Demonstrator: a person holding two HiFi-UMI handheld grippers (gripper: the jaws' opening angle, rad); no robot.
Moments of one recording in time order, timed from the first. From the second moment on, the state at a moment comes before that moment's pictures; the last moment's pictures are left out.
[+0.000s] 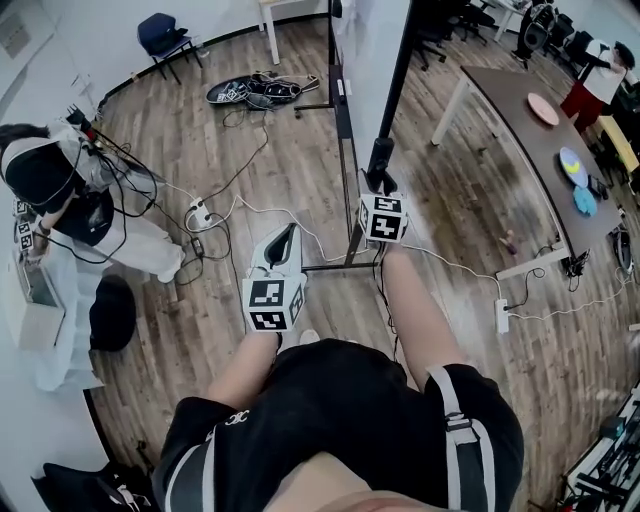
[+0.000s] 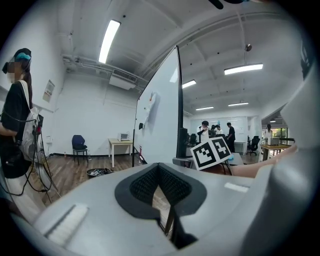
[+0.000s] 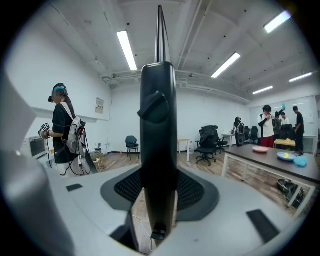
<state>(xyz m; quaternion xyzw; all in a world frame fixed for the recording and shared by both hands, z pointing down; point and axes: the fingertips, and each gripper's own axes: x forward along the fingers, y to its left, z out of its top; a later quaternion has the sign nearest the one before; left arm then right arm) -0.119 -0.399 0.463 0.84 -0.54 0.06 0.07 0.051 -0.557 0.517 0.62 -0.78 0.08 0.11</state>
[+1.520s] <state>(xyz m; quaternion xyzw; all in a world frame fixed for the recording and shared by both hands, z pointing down) 0.014 -0.349 0.477 0.88 -0.46 0.07 0.09 0.129 -0.398 0.517 0.60 -0.79 0.08 0.10</state>
